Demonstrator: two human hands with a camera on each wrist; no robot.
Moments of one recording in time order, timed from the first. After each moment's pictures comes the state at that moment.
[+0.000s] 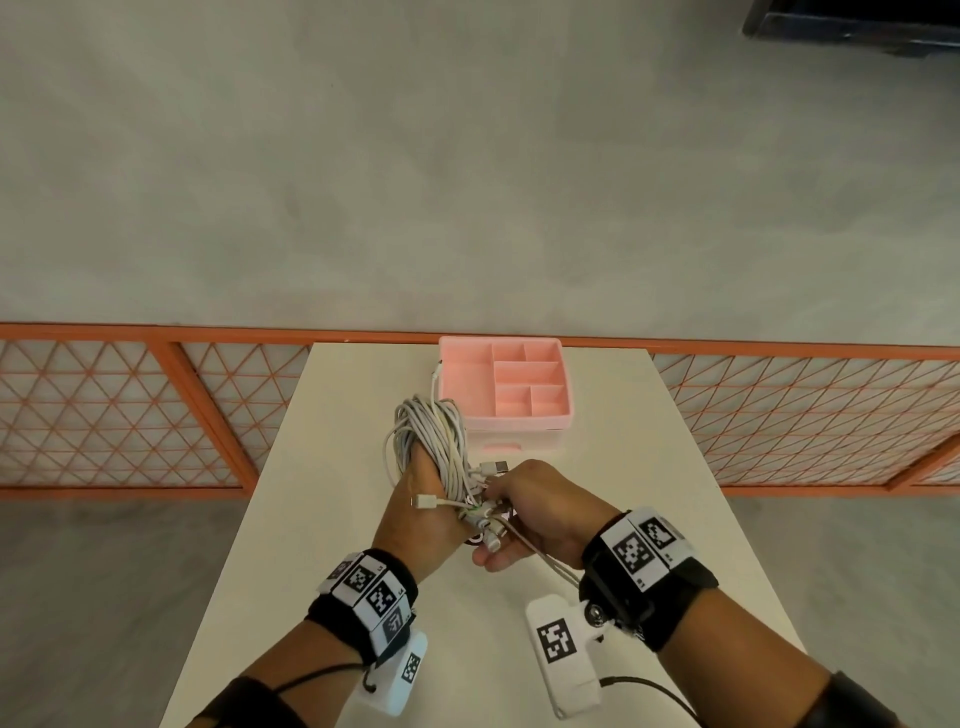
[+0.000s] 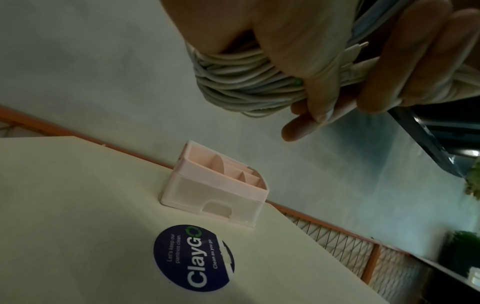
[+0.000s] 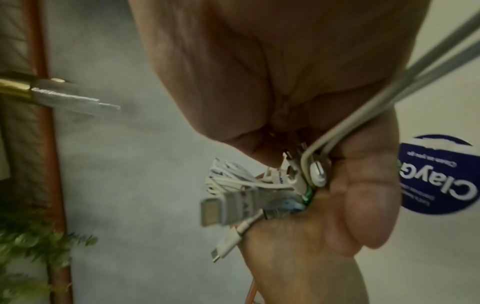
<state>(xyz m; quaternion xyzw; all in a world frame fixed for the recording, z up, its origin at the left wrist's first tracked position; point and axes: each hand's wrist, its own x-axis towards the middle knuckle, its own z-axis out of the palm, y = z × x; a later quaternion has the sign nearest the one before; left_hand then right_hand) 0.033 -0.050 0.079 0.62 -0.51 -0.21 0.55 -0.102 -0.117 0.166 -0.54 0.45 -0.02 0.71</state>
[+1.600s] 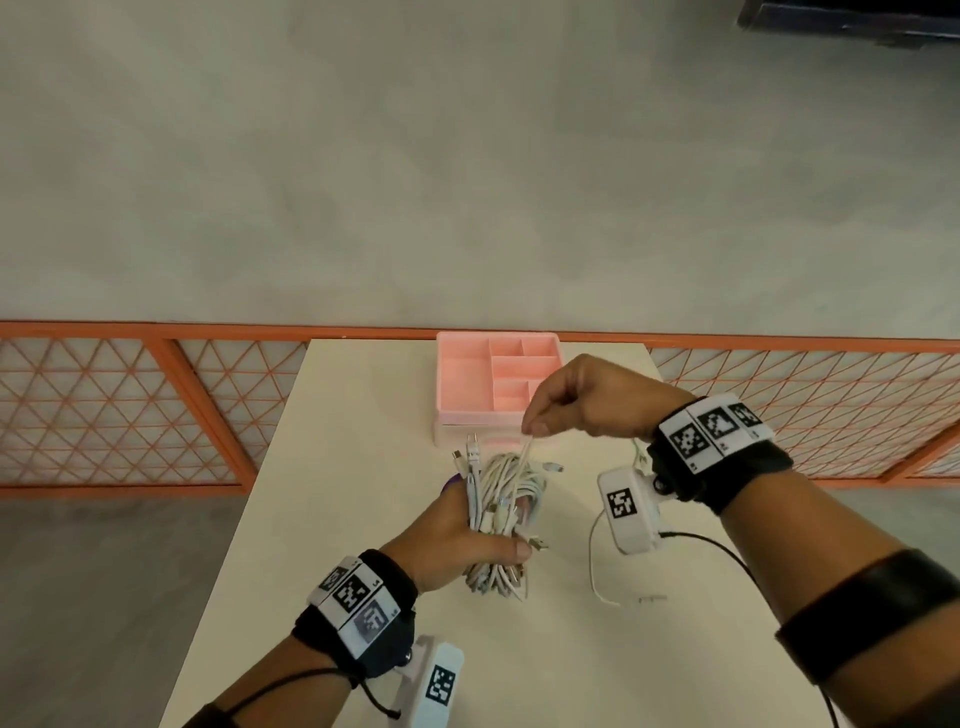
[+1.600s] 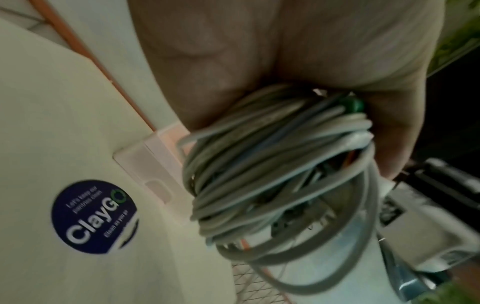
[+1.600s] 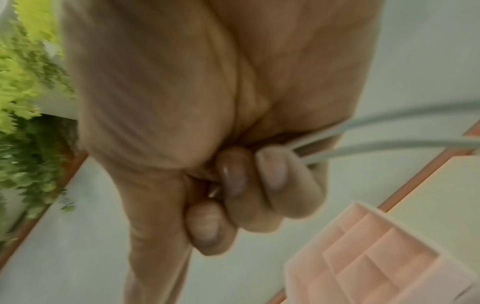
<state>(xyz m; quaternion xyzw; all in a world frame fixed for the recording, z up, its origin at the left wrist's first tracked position) 0.008 -0.030 0.121 0.52 -0.48 -0.54 0.46 -0.134 -0.200 0.234 -0.84 0.30 -0.01 0.45</state>
